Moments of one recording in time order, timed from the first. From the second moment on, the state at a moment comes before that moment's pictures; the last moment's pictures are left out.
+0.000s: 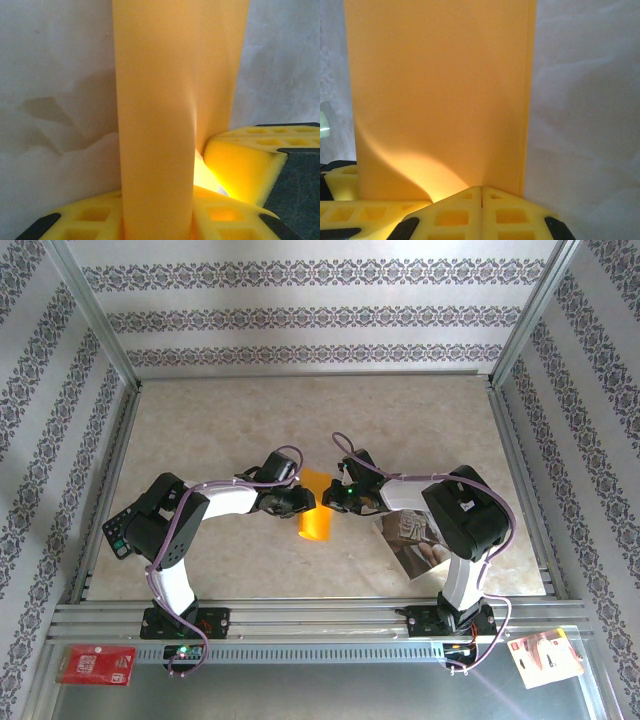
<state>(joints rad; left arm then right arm) -0.55 1.82 0.91 -0.12 0.36 -0.81 0.57 1.84 0.87 0.02 -0.43 0.84</state>
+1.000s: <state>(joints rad) -0.56 1.58 0.97 -0.37 0.25 -0.75 0.57 1.84 0.85 0.06 -0.41 0.86</state>
